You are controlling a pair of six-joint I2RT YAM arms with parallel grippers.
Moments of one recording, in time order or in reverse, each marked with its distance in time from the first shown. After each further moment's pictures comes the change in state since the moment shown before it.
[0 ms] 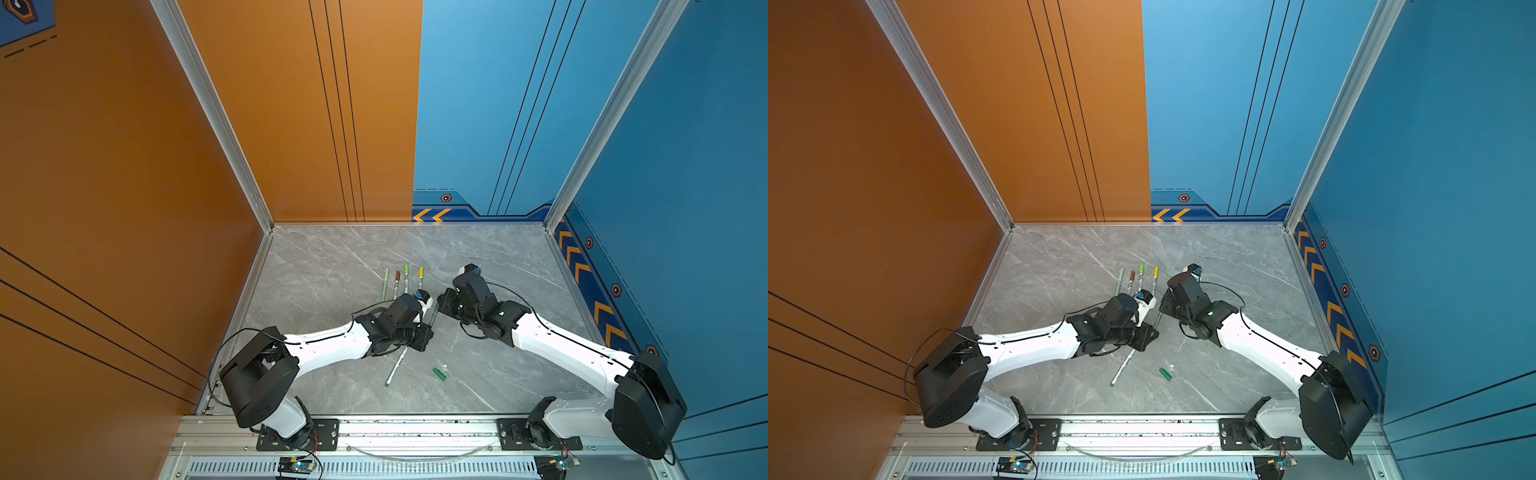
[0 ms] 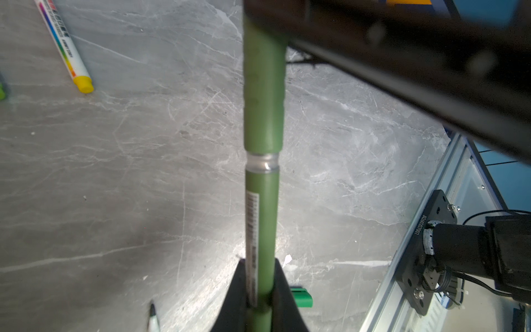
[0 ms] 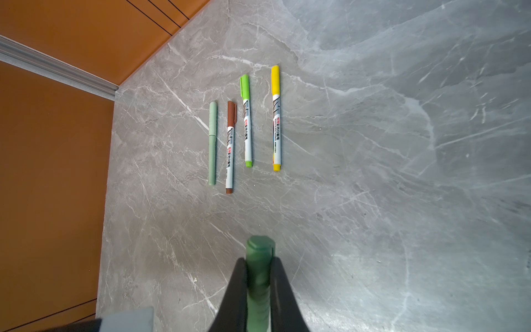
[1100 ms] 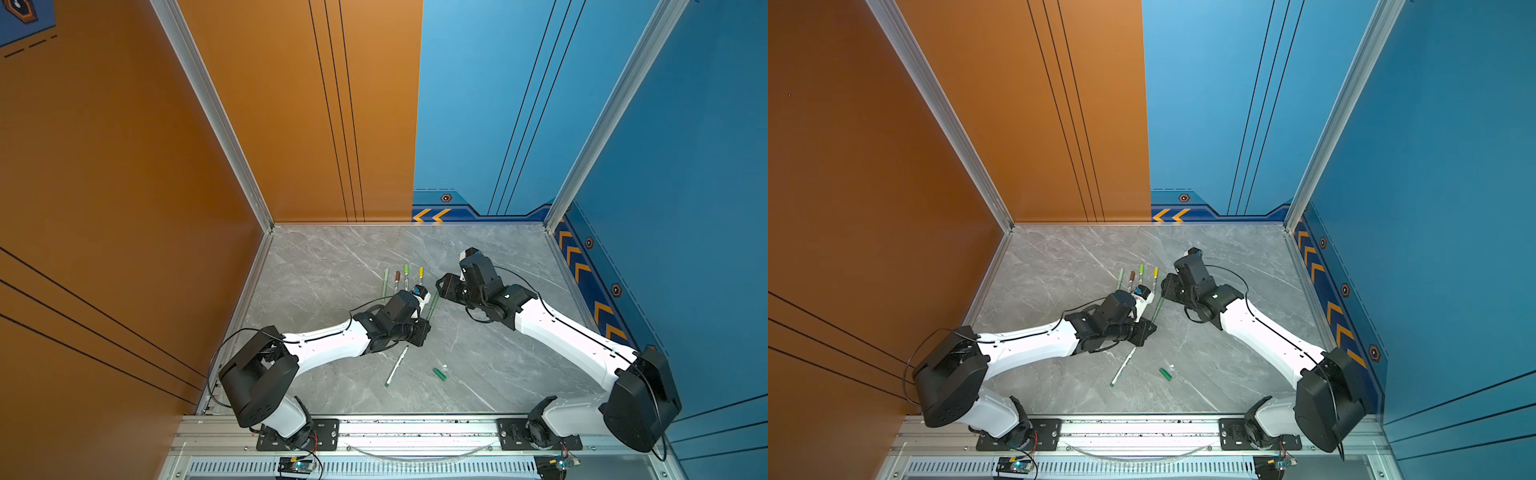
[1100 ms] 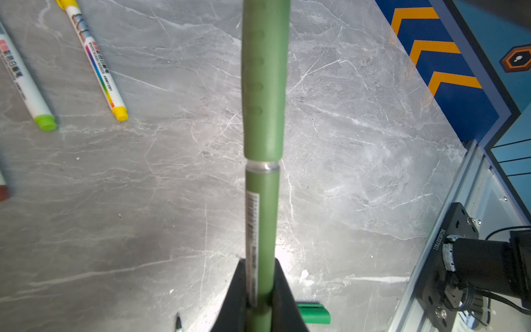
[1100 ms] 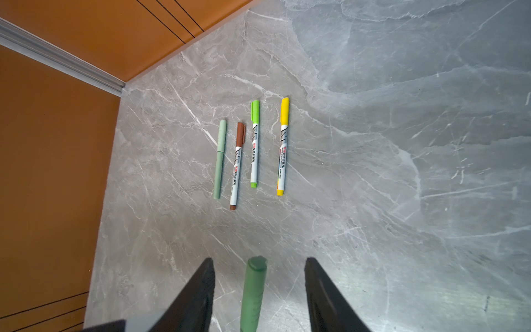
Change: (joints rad) left arm 0.013 0.000 0.002 0.022 -0.034 0.041; right arm -0.091 0.059 0.154 -0.099 -0.067 -0.167
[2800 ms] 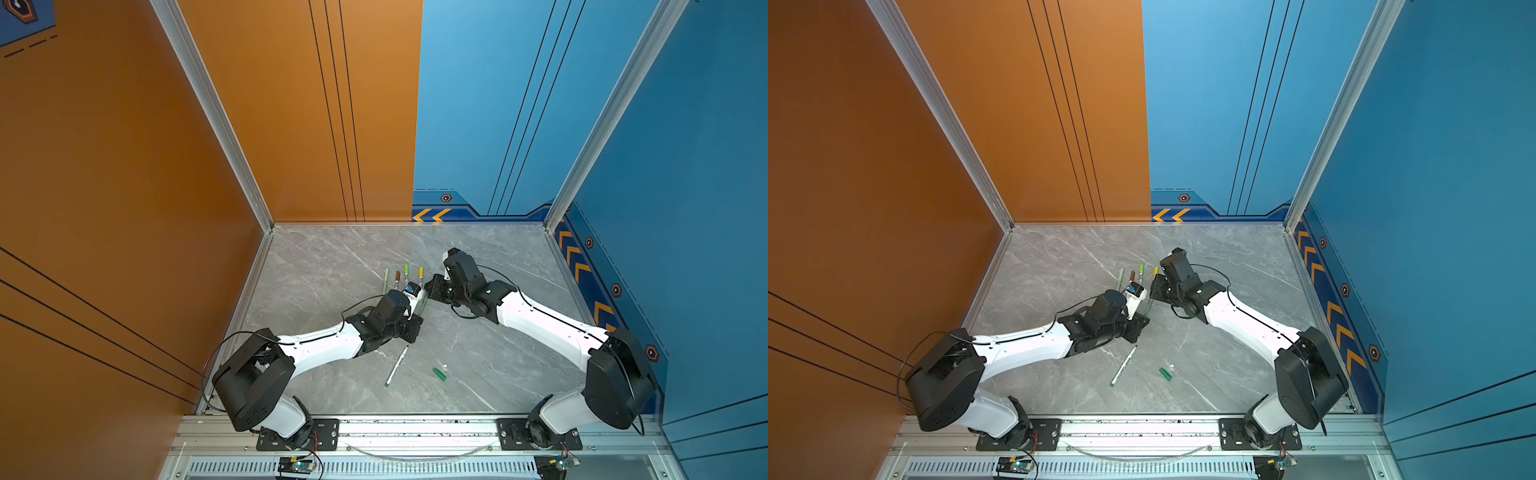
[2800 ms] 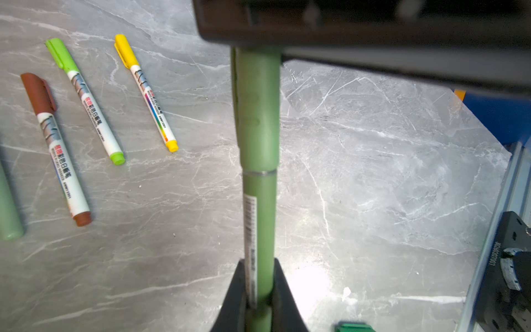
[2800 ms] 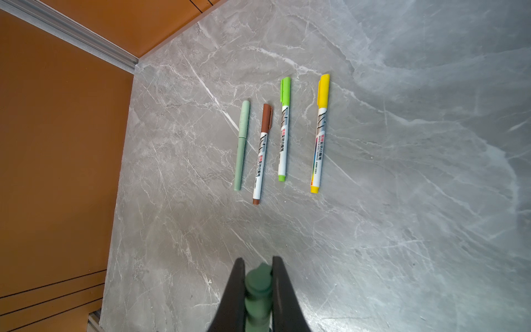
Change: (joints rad) left arm 0.060 -0.039 -0.077 0.126 -0.068 0.131; right arm 0.051 0.120 0.052 0.061 -0.077 0.025
